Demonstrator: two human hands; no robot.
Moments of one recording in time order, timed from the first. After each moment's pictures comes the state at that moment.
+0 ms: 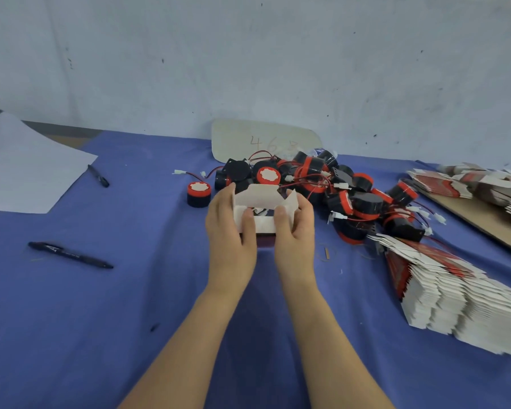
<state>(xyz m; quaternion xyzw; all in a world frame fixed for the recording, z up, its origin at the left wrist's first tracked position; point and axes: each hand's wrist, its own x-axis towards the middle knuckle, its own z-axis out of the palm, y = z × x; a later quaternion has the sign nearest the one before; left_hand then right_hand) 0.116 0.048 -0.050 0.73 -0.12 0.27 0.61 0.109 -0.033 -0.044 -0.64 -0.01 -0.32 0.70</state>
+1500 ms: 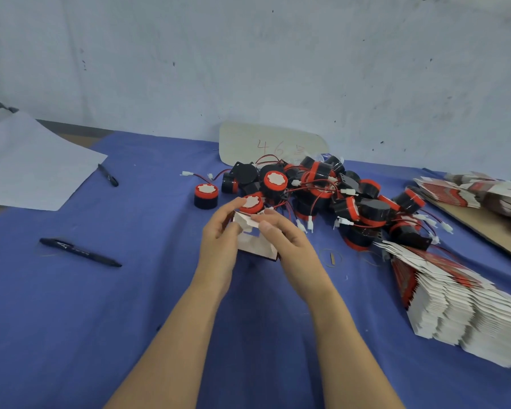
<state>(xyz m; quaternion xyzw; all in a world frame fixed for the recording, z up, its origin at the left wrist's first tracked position) 0.124 0.072 -0.047 0.58 -0.09 0.10 0.80 0.101 -0.050 -0.042 -0.73 -0.12 -0.09 0.66</state>
